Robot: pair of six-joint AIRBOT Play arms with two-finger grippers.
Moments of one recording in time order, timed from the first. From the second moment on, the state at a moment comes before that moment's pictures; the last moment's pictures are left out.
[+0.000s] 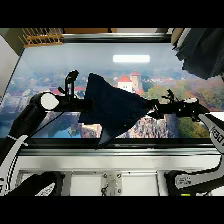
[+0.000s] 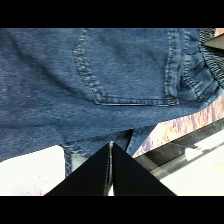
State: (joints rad) left arm -0.35 -1.12 1.01 1.05 -0.94 -1.59; right arm -0.20 -1.63 0.94 -0.45 1.09 1.16
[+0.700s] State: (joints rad) left arm -0.35 -1.12 1.01 1.05 -0.94 -1.59; right arm -0.09 -1.67 0.94 -0.30 1.03 1.10
